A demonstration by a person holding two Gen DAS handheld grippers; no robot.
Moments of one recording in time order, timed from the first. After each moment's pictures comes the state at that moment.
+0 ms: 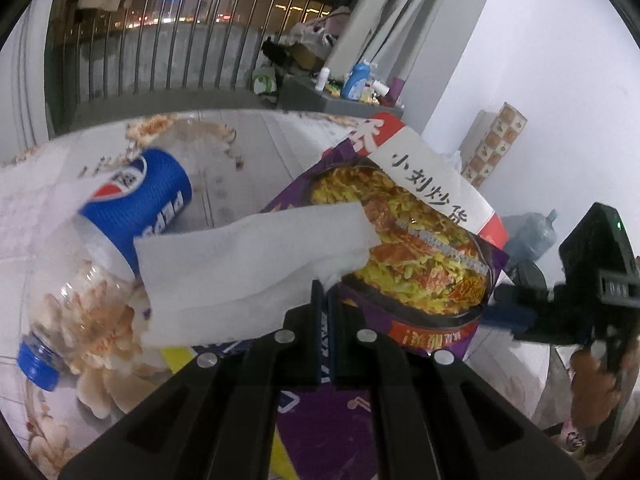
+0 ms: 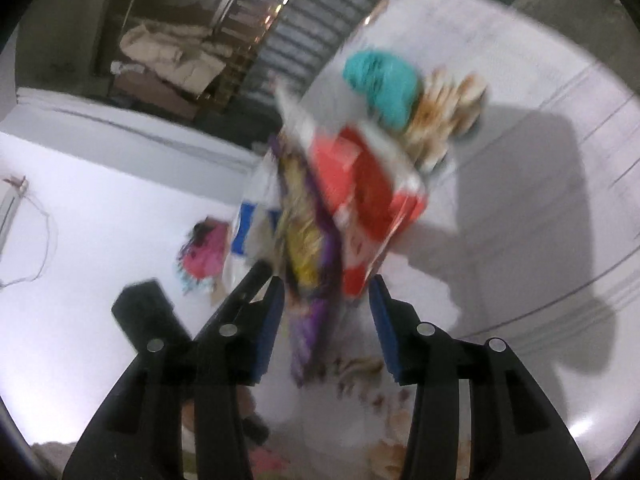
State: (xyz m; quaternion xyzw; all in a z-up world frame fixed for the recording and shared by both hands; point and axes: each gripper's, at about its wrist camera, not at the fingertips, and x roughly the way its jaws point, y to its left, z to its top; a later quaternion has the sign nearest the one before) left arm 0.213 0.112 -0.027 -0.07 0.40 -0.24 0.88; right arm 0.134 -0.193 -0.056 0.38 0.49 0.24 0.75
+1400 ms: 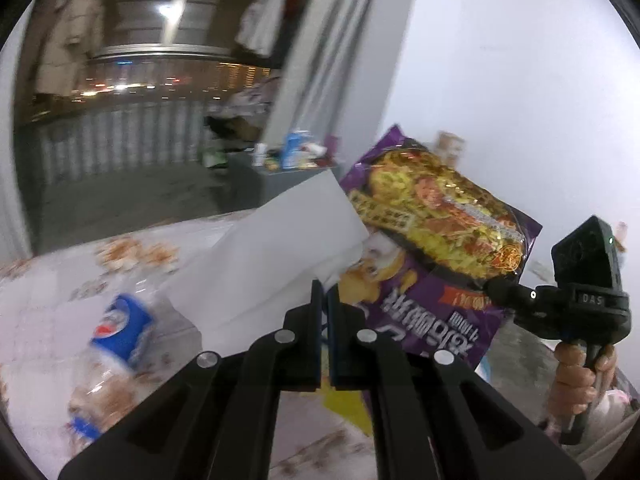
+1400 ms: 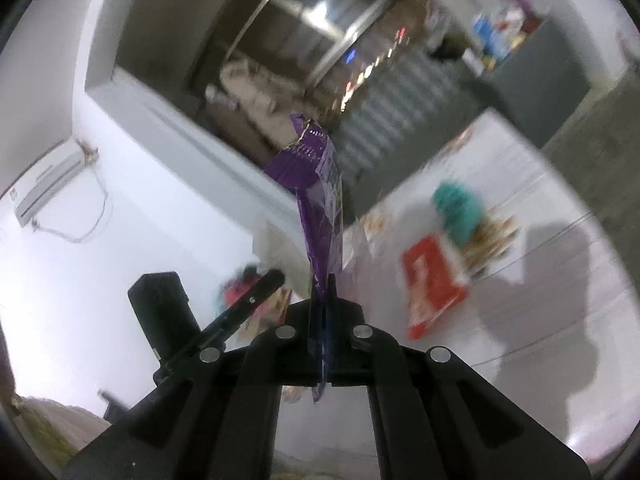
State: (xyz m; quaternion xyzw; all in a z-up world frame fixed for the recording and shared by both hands) left arm 0.159 0.072 0.097 -0.03 0.27 -0.34 0.90; right arm 0.053 -0.269 0.062 0.37 0.27 0.26 0.85
